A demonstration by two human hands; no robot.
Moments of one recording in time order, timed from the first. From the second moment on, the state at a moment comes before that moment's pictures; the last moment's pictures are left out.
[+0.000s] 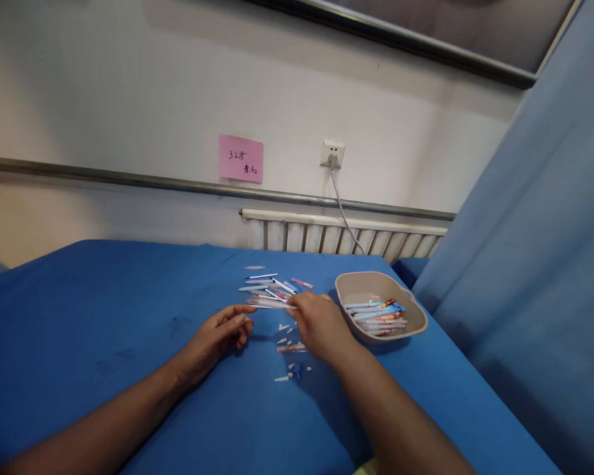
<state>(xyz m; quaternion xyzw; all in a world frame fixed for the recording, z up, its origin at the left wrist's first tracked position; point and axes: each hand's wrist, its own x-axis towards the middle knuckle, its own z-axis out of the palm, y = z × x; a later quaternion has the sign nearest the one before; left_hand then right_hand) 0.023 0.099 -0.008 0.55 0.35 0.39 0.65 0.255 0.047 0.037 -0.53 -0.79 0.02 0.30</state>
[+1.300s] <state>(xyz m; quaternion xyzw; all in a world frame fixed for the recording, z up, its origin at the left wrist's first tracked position) 0.007 0.139 -0.035 0.84 0.46 0.24 0.15 0.253 0.028 -0.026 -0.55 -0.82 0.08 0.14</state>
